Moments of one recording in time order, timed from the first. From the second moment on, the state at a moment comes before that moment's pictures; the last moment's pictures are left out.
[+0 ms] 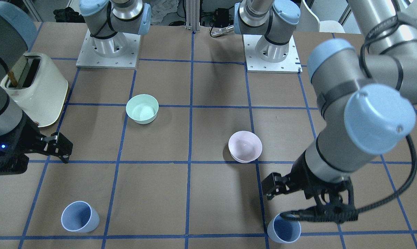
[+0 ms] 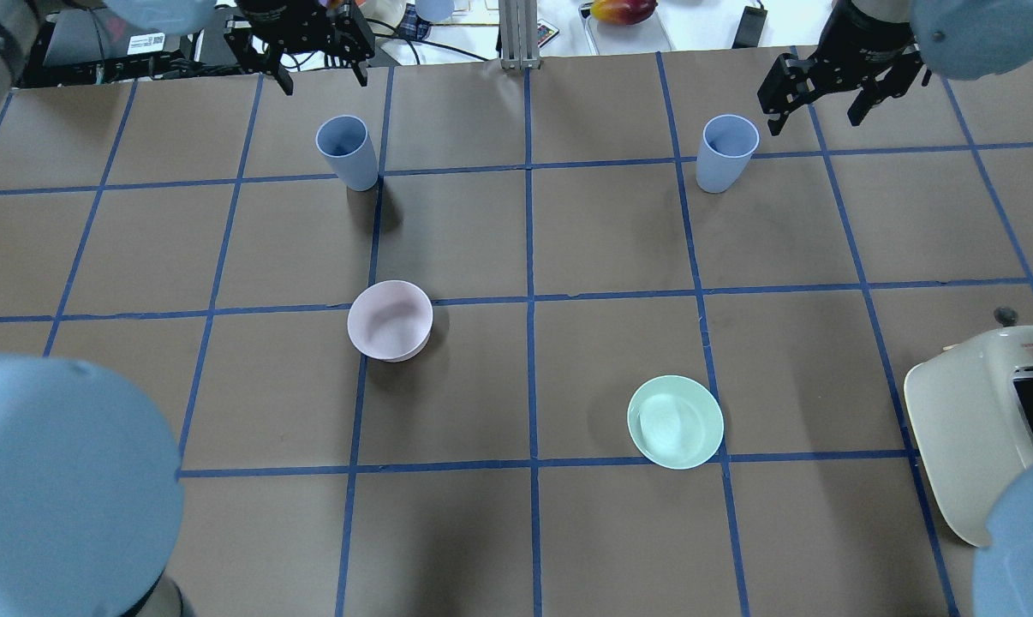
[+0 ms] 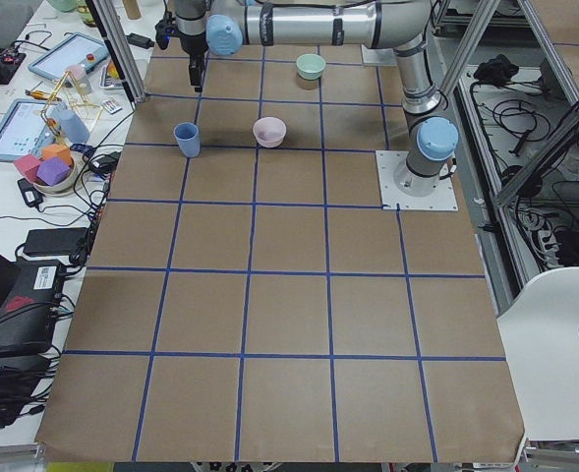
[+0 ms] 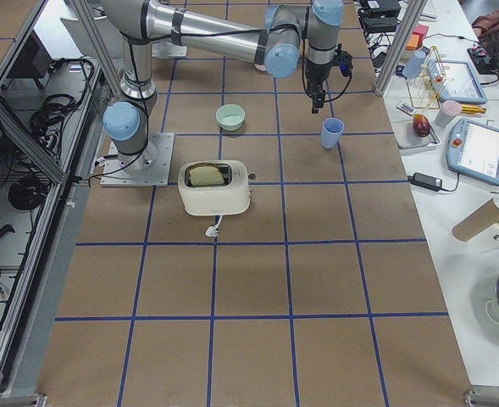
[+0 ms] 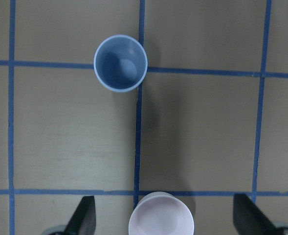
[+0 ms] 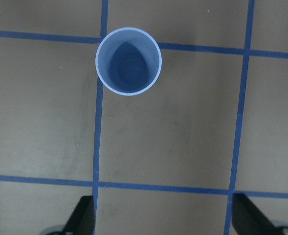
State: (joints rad) left arm -1.57 -2.14 -1.06 -1.42 1.52 -0.02; right arm 1.43 -1.24 1.42 -1.83 -1.57 -0.24
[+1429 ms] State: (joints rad) left arm -1.60 -2.39 -0.98 -1.36 1.59 0.02; right arm 1.42 -0.87 1.22 -1.94 -1.52 -0.26
